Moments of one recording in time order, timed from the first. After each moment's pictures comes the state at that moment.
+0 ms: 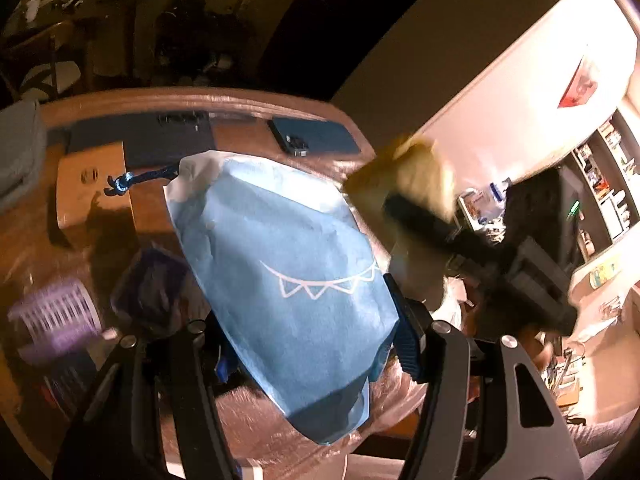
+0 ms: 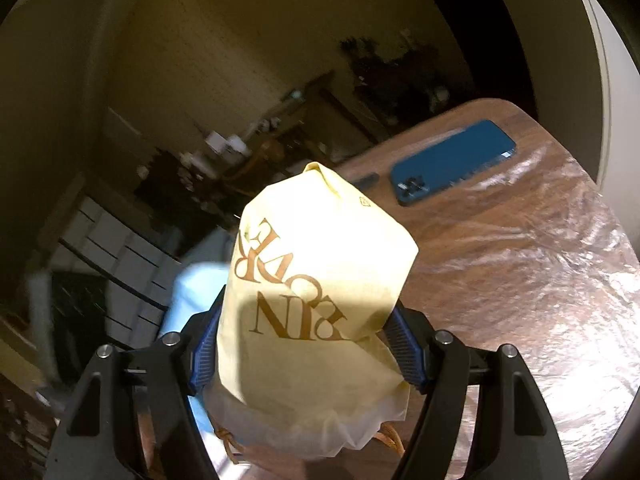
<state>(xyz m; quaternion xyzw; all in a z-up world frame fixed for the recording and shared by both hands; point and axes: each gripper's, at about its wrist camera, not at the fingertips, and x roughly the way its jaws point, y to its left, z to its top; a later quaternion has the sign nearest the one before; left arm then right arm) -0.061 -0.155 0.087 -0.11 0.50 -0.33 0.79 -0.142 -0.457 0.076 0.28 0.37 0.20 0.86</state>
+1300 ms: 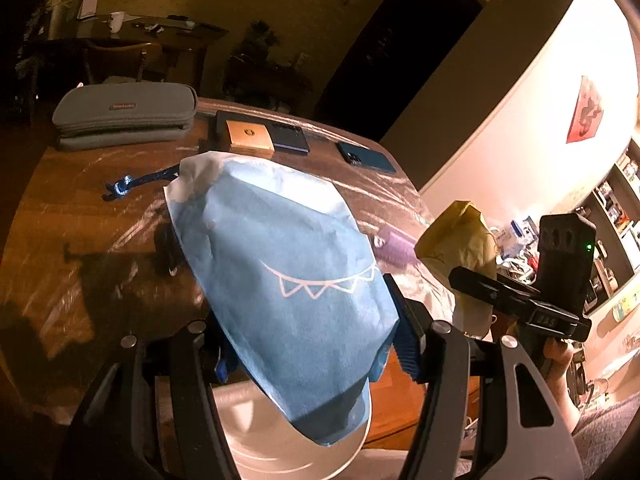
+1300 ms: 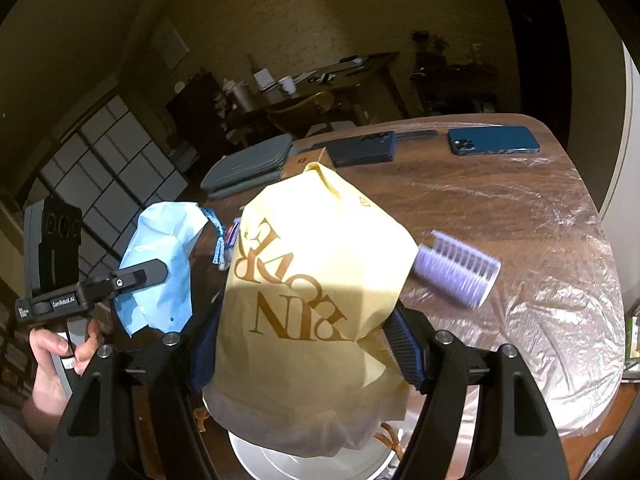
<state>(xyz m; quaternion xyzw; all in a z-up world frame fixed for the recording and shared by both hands) -0.165 -0.045 0.096 -0.15 0.43 -0.24 0.86 -0.270 -0.396 0.096 0.11 0.41 0.26 0.87</state>
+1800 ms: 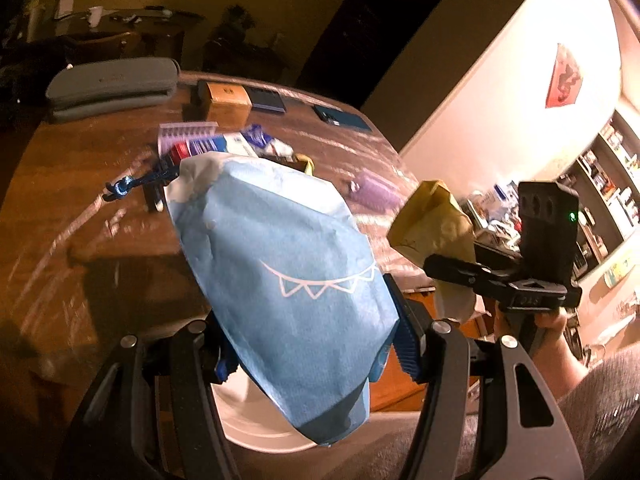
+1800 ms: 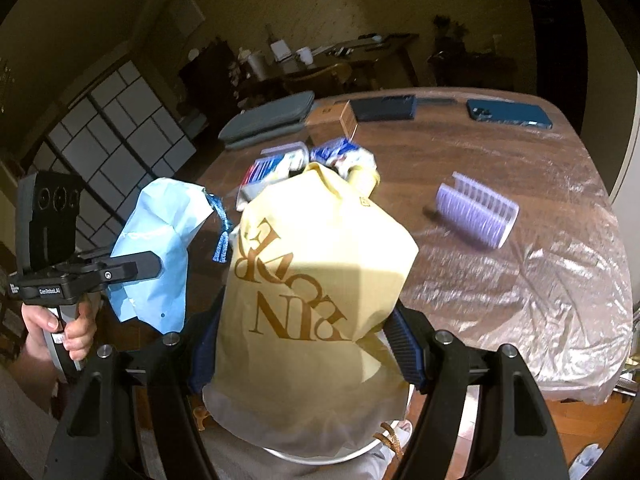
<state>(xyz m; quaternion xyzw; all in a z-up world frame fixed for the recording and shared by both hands) -0.200 -0.049 0.079 -0.12 0.45 -0.28 0.84 -0.317 -0.381 0.081 0.06 0.45 0.29 0.84</state>
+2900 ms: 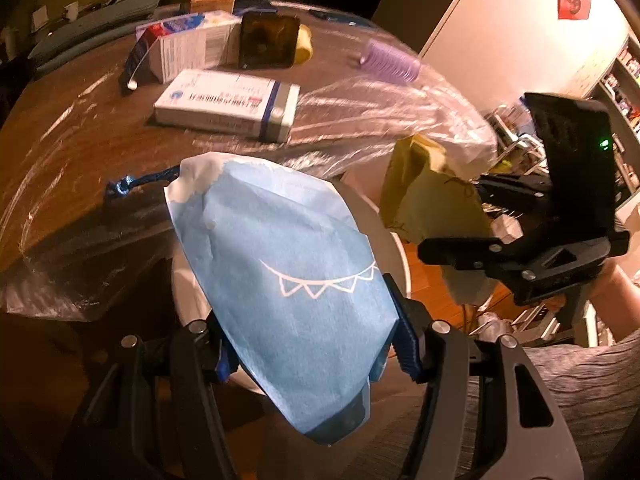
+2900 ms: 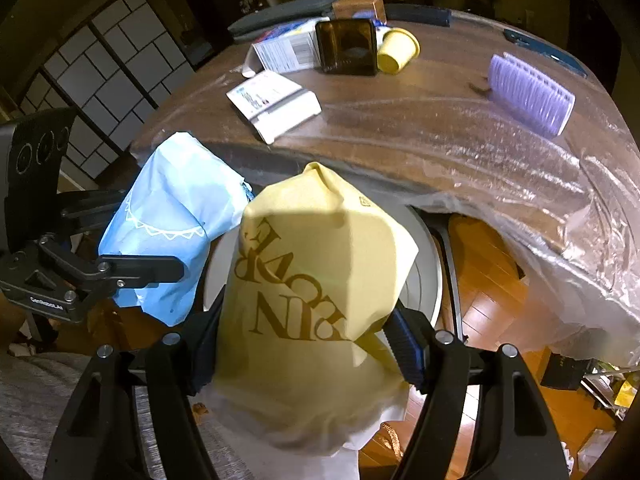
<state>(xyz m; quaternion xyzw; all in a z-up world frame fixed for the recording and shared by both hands) -0.242 -0.092 -0.010 -0.01 0.52 -0.26 0.81 -0.357 -0.355 0.001 -0.02 0.53 0.30 0.79</state>
